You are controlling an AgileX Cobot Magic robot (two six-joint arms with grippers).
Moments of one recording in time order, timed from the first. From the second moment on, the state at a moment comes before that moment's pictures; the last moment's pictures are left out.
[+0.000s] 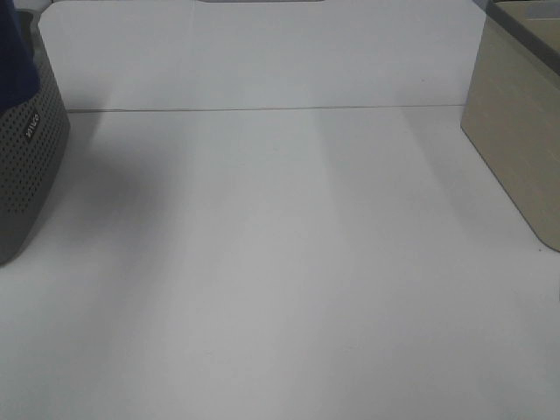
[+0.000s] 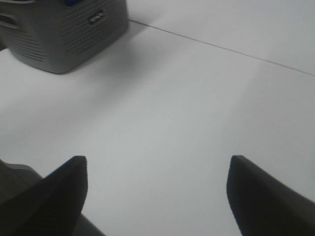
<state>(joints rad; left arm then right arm) -0.35 1.33 -1.62 0.59 0.53 0.89 -0.03 0.31 -0.47 0.86 0.90 -0.82</state>
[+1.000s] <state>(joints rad) -0.68 1.33 -1.62 0.58 0.45 0.89 0.25 1.67 -0.90 1.71 1.04 -1.90</state>
